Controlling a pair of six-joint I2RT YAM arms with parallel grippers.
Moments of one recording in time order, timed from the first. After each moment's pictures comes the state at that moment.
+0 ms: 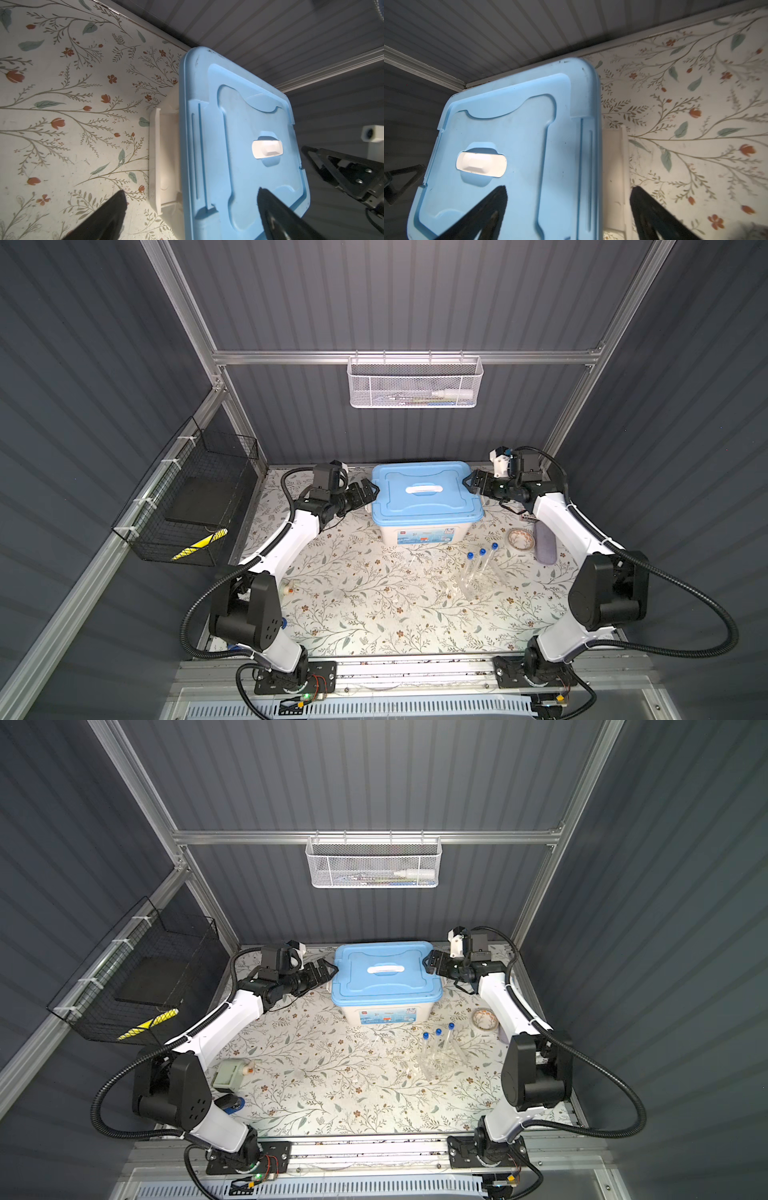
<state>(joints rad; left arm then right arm) -0.31 1.58 1.26 -0.31 0.32 -0.63 0.09 1.63 1.38 -0.43 -0.34 0.32</state>
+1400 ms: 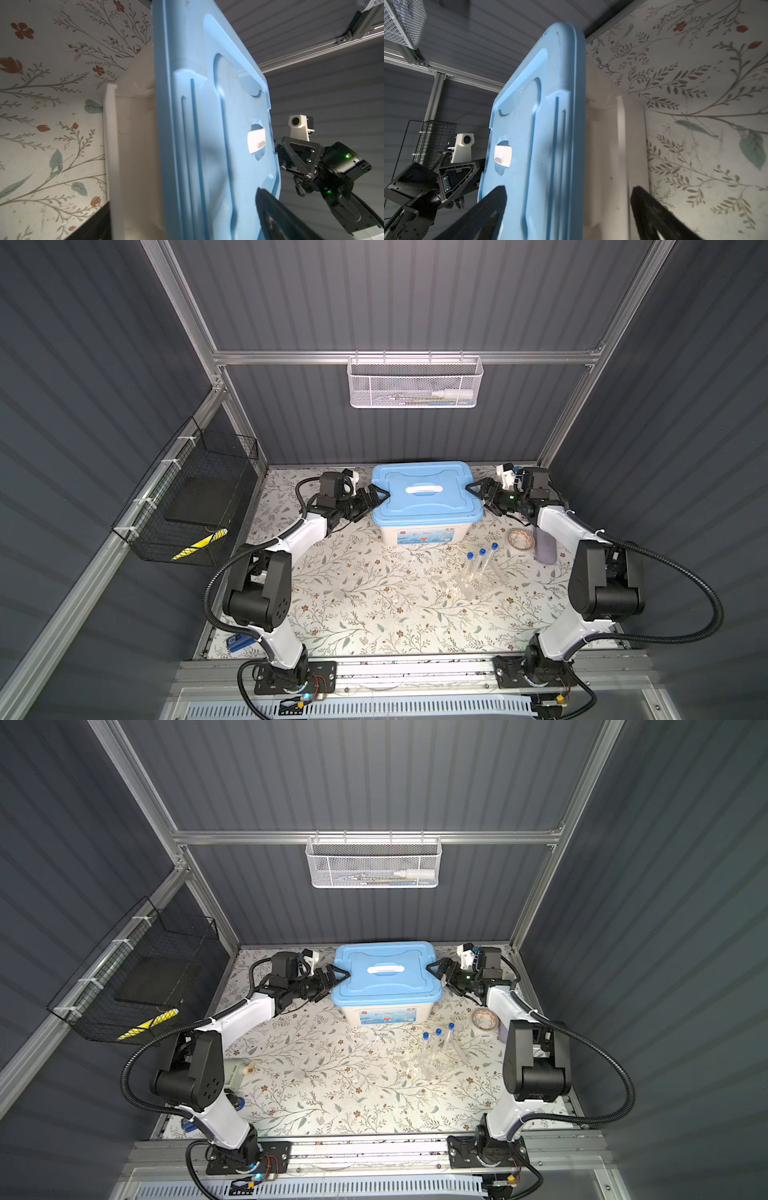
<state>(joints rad) -0.29 1.71 1.17 -0.03 0.59 -0.76 -0.03 1.70 1.16 -0.11 -0.76 0.57</state>
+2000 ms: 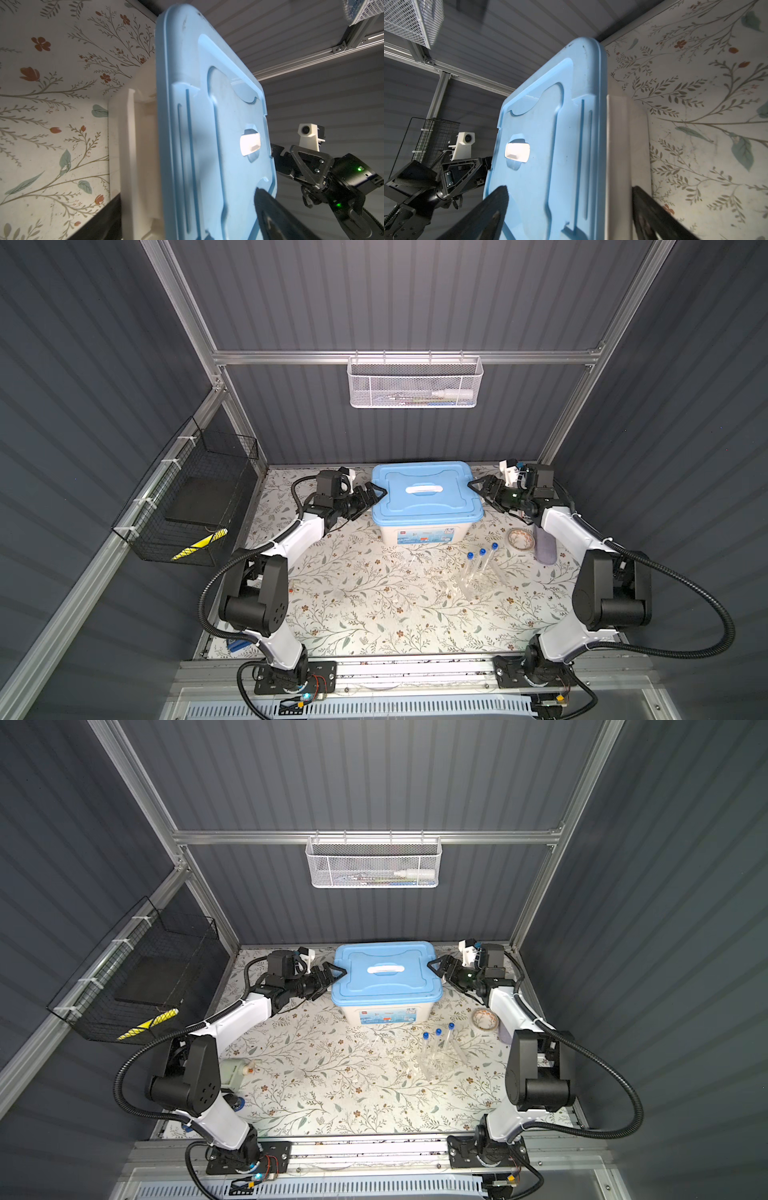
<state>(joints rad) -0.29 1.67 1.17 -0.05 0.56 -0.77 -0.02 1.63 1.16 -0.15 -0.72 0.54</state>
